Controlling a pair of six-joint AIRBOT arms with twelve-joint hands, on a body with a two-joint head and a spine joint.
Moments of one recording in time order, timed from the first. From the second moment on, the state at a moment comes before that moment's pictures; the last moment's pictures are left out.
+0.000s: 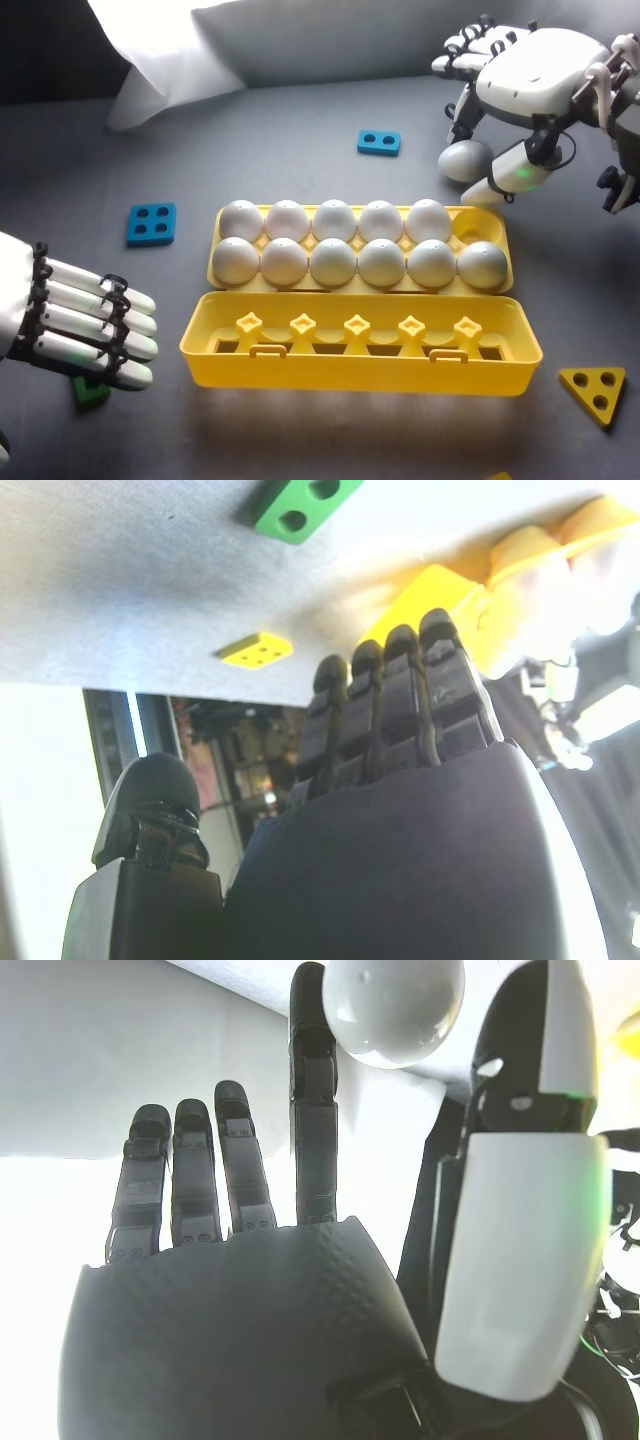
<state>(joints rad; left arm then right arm) 0.54 -0.92 1.18 1.47 -1.22 -0.09 -0.29 -1.41 1.72 -0.11 0.37 -0.95</state>
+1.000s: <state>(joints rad) 0.54 -0.93 1.17 1.47 -1.22 -0.09 -0.29 -1.41 1.72 -0.10 0.38 -0.93</state>
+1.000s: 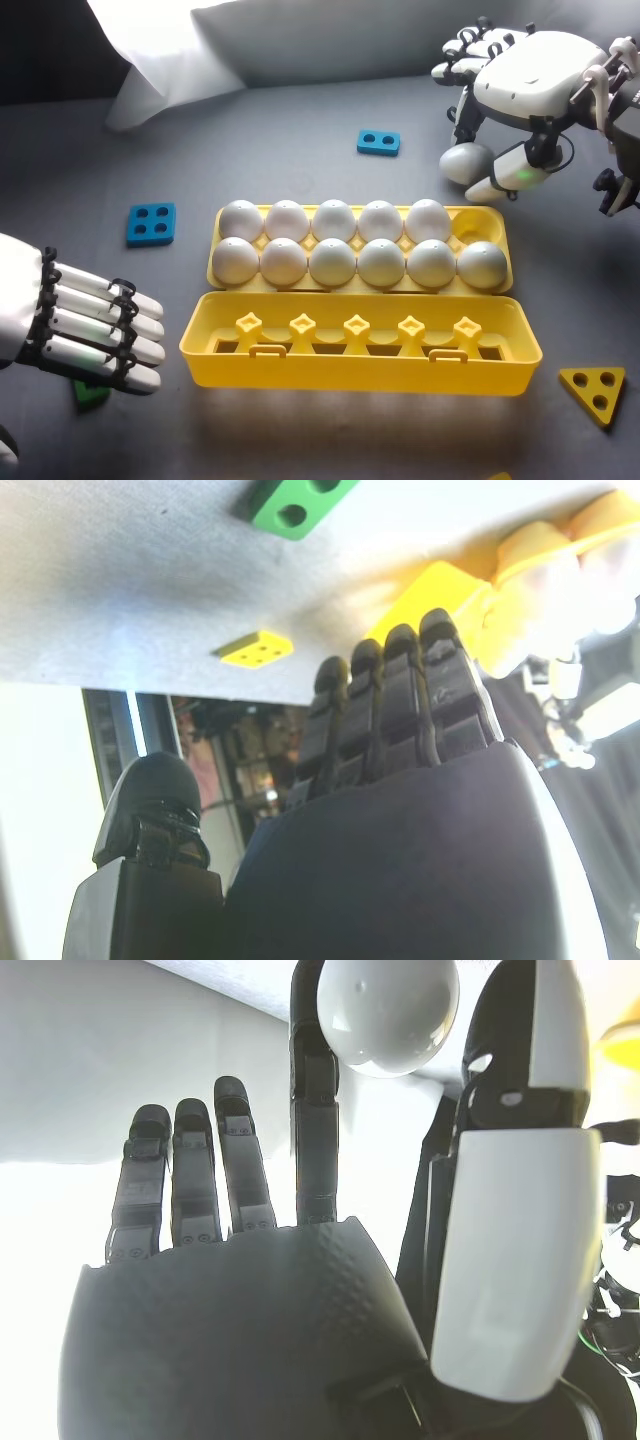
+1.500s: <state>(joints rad) 0.53 -0.93 1.17 1.47 -1.21 -0.09 -0.29 -1.39 1.72 -0.21 0.38 -0.78</state>
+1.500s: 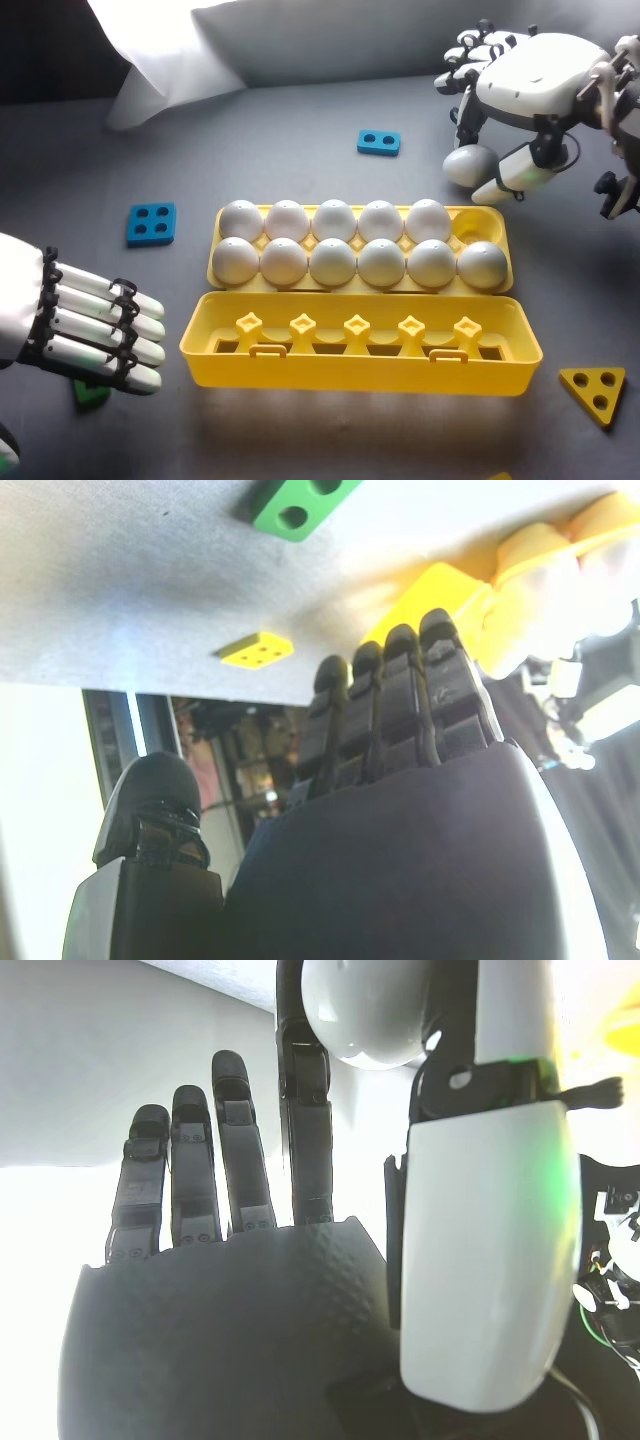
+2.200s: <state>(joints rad) 0.53 -0.92 1.16 1.47 -1.21 -0.10 -0.24 -1.23 1.59 -0.54 0.39 -0.42</state>
